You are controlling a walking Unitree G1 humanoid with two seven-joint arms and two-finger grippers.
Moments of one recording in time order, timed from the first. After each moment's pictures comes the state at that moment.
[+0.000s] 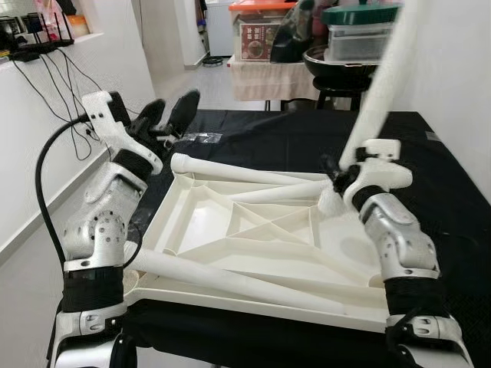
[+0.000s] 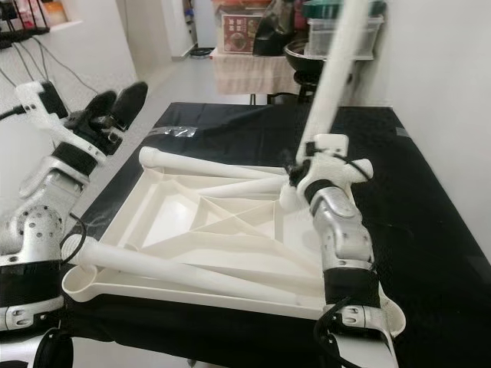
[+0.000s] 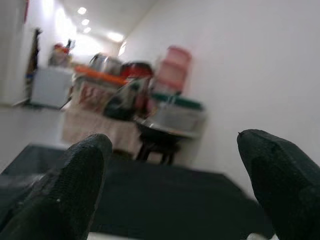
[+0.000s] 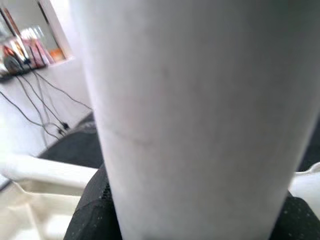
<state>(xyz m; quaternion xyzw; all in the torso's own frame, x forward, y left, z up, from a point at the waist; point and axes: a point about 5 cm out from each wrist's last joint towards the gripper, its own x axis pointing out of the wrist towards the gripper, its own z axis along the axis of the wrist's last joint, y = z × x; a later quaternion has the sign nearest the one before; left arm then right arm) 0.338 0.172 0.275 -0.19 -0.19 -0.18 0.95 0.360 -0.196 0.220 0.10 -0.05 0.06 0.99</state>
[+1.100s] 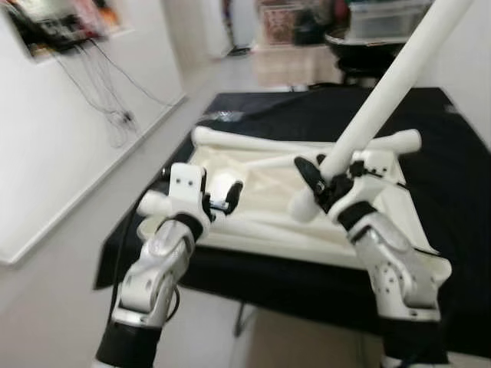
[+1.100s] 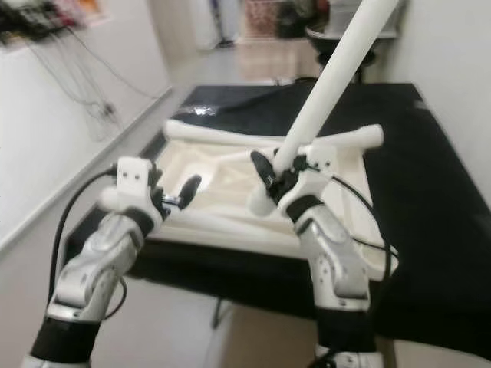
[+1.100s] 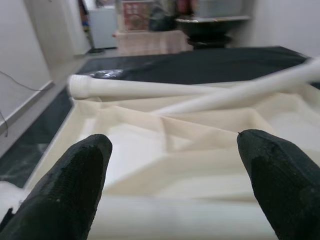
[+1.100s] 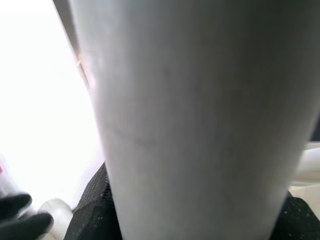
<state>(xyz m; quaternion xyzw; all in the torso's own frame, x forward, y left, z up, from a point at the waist) 0.307 0.113 0.179 -0.05 -0.03 -0.15 0.99 0.317 -0.154 0.209 0.12 -0.08 0.18 0.97</state>
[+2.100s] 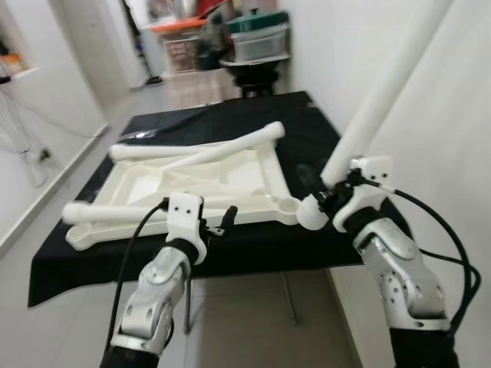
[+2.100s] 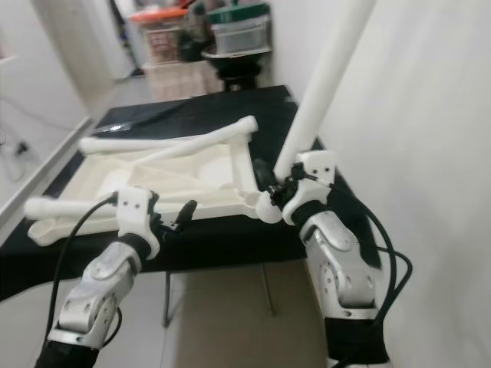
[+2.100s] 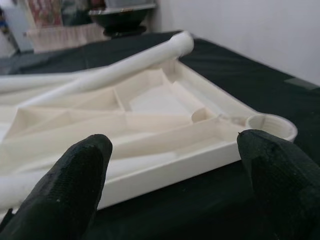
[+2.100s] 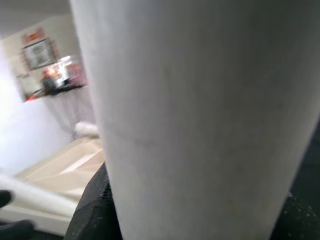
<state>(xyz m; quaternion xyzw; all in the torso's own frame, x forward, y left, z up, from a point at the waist) 0.304 0.120 0.155 -0.04 -0.03 -0.12 0.99 0.314 -0.148 0.211 0.04 -0.08 0.20 0.98</state>
